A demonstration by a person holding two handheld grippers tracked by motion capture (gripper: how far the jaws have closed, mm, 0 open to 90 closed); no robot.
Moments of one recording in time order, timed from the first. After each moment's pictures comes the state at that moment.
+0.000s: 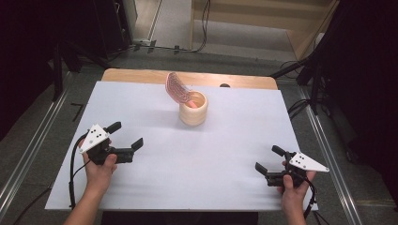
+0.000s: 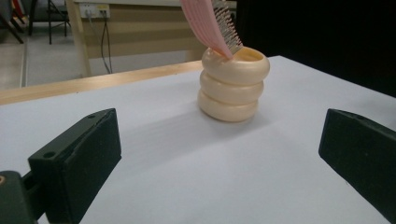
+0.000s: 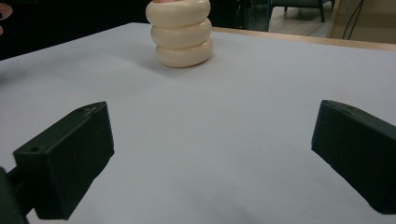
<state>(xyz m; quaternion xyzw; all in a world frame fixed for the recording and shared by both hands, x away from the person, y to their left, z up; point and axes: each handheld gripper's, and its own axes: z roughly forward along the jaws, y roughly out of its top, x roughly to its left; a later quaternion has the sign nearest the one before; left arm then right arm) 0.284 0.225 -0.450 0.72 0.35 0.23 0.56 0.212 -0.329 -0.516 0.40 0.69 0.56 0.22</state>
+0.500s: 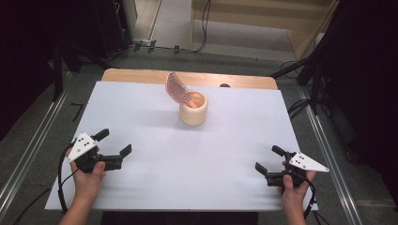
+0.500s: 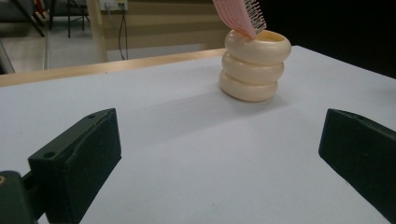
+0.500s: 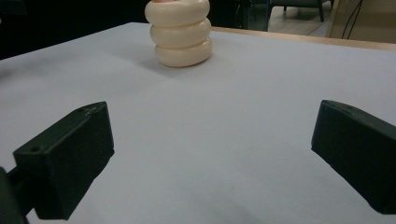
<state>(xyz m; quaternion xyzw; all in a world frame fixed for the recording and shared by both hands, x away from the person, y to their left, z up) 0.269 0.256 -0.463 0.71 0.37 0.24 0.55 0.212 -0.329 -0.516 0.41 0.69 0.56 0.22</state>
